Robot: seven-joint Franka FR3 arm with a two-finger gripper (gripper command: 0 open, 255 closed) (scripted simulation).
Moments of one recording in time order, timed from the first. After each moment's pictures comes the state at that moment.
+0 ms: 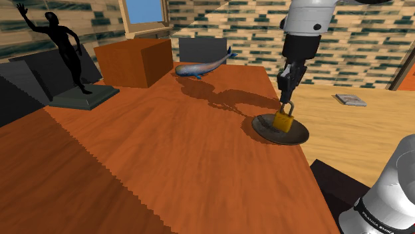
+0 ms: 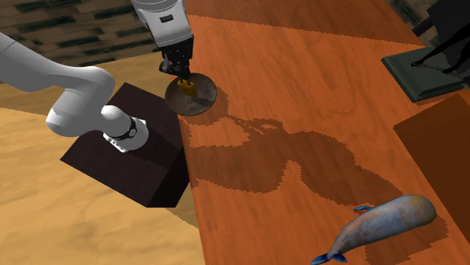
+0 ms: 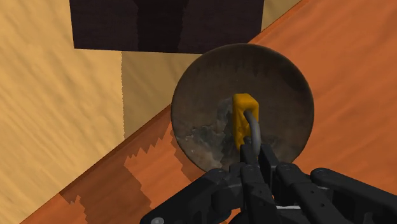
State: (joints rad) arm 0.14 -0.60 0.23 -2.15 0.13 1.56 0.26
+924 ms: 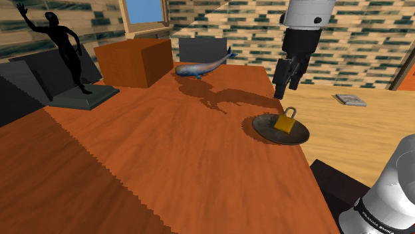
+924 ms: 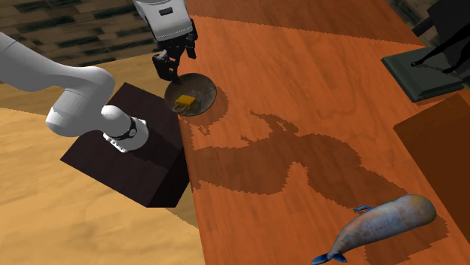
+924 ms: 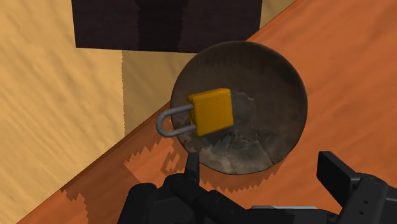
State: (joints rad) arm 0.13 -0.58 0.23 -2.10 0.12 1.53 0.26
